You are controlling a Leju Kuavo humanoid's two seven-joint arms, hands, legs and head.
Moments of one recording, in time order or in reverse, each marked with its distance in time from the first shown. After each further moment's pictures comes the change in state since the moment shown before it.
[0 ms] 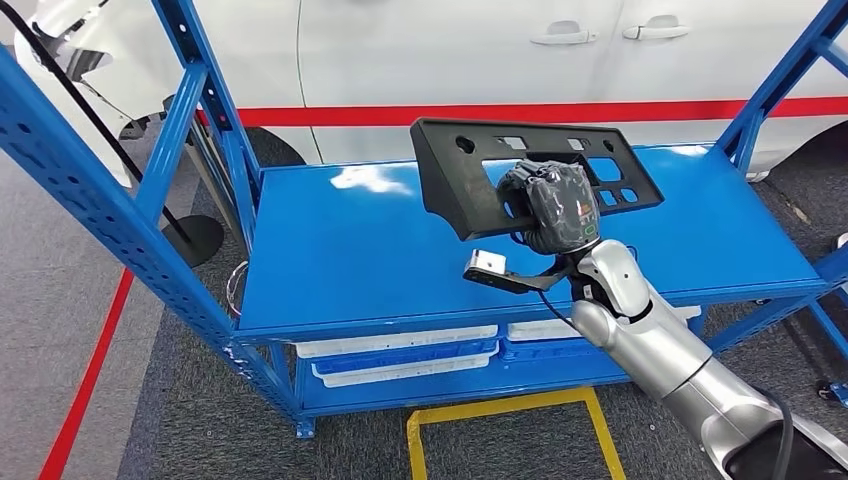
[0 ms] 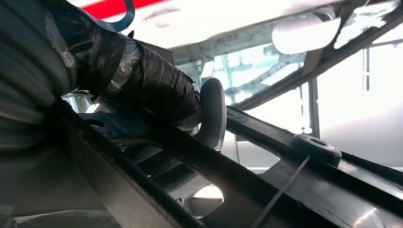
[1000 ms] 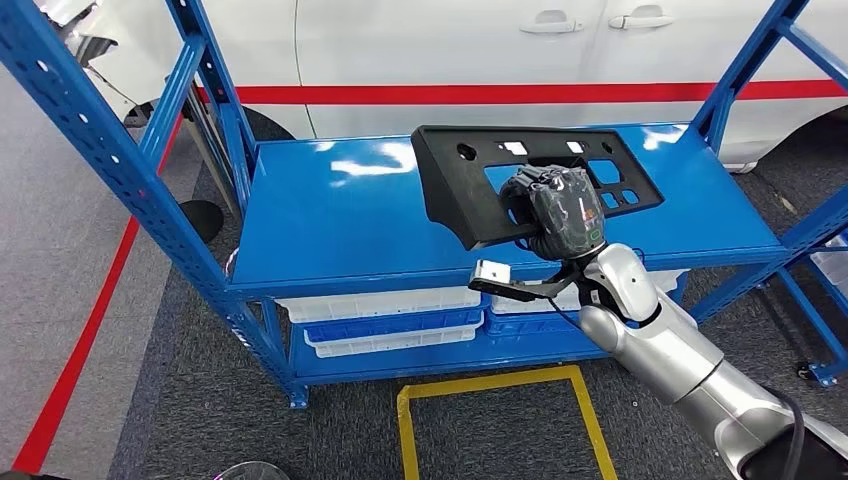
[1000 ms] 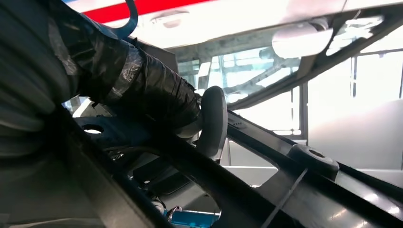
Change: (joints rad) left arm -0.018 -0.020 0.000 0.051 -0.007 -0.036 0.015; right arm 0.012 -0.046 0.021 -0.035 0.005 -0.003 0.010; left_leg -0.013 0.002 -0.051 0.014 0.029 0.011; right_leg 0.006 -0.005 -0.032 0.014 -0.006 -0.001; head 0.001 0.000
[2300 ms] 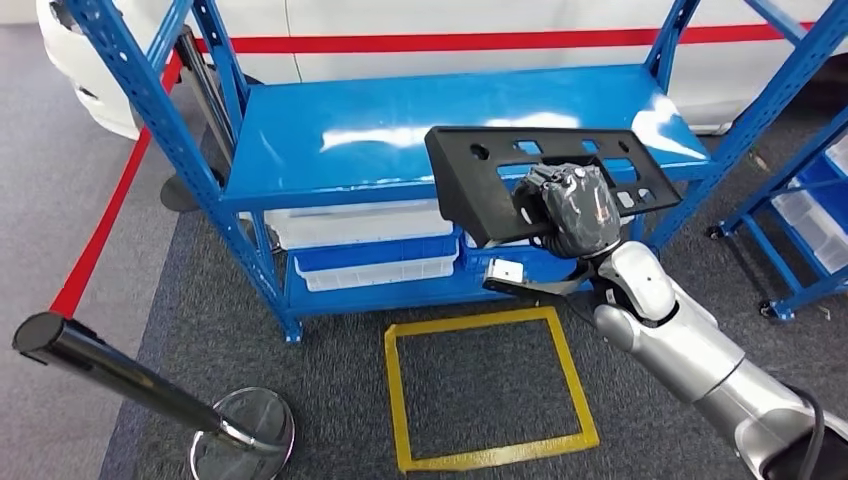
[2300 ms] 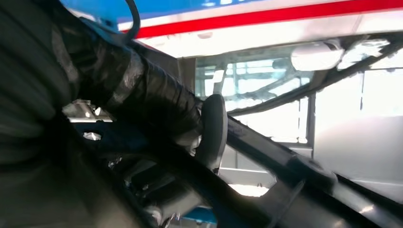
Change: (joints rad) left arm -0.020 -0.027 0.000 0.064 0.029 -0.041 -0.013; right arm 0.007 -0.062 0.002 -0.022 0.008 0.014 0.011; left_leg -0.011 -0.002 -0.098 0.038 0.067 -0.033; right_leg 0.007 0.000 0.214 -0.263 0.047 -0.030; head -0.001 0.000
